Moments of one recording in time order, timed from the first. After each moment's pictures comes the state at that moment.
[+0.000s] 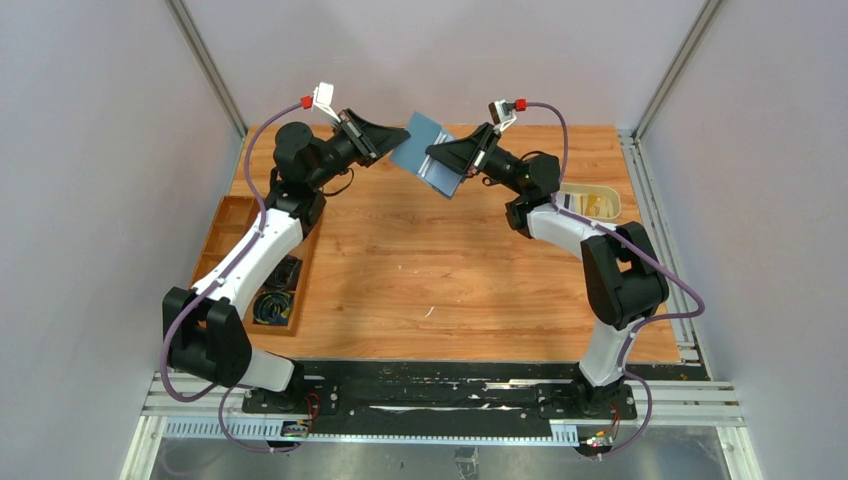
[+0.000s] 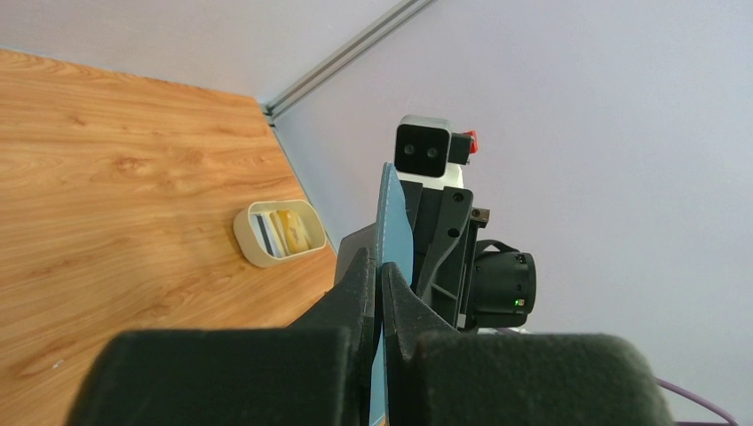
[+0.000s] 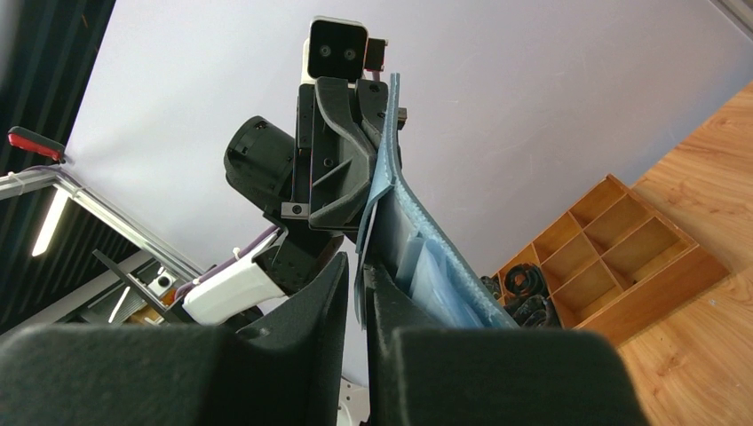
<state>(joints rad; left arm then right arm) -0.29 1.41 1.16 0.40 0.52 -1.01 0.42 1.80 1.16 1.28 -0.74 1.43</state>
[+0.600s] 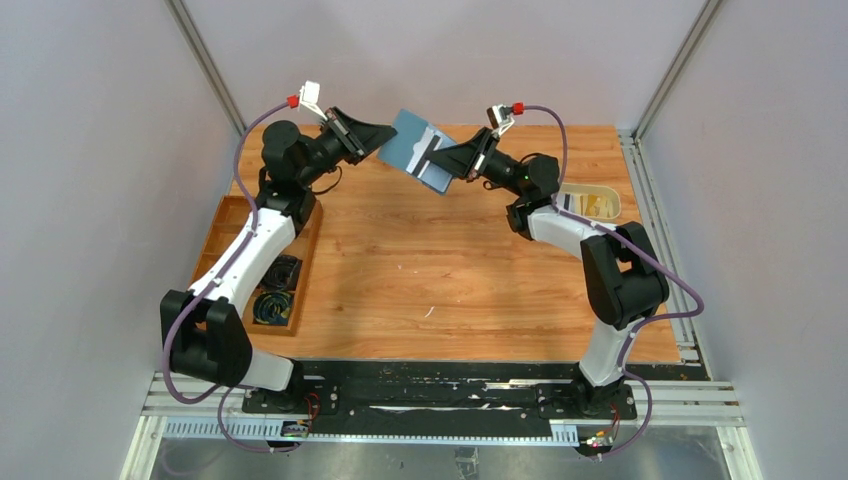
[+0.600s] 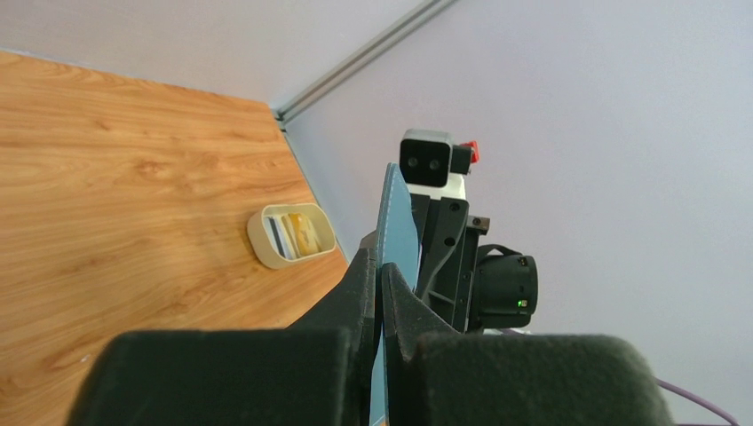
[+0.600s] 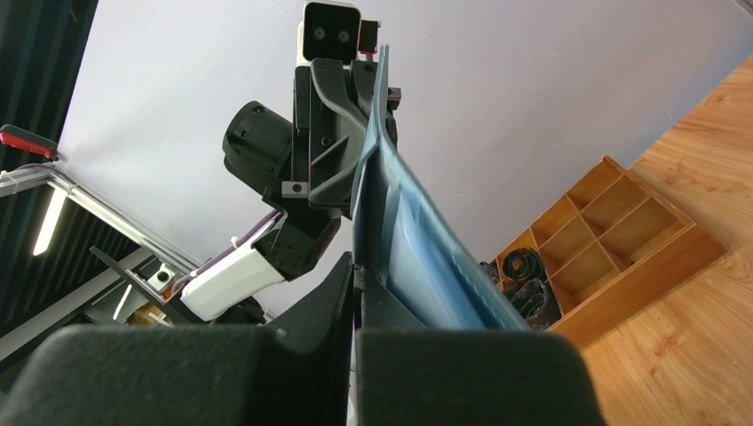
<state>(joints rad) -0.23 1.41 1.16 0.39 0.56 -1.01 0.42 1.80 1.14 1.25 -0.77 1.42</state>
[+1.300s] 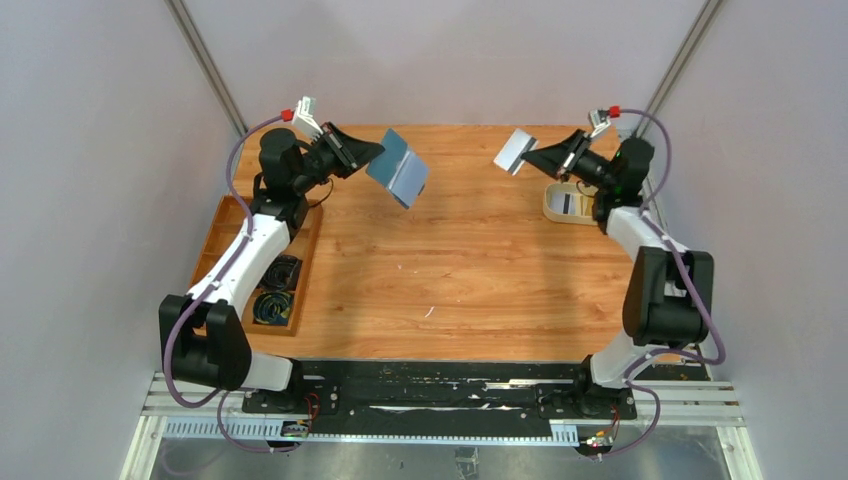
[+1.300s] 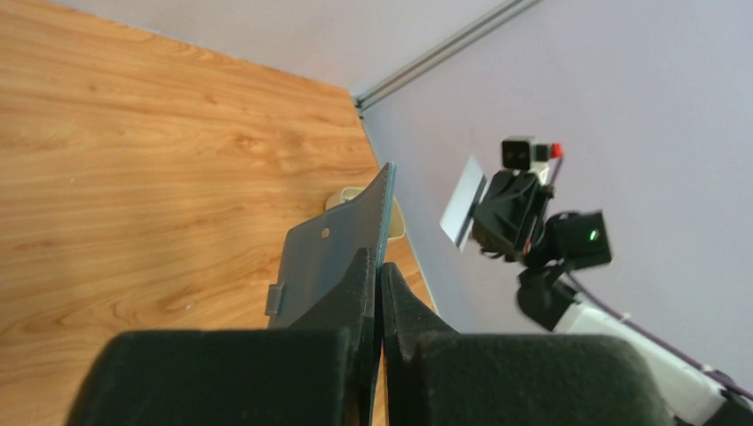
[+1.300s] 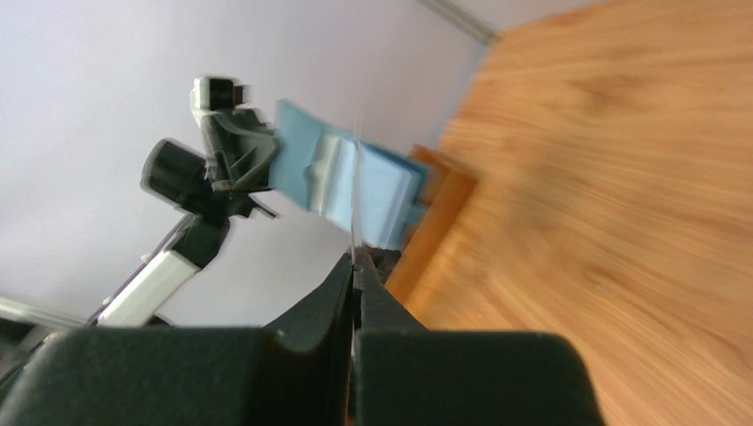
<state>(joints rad) -0.16 1.38 1.11 0.28 0.56 -0.90 -0.04 1.64 0.98 0.94 -1.03 1.23</state>
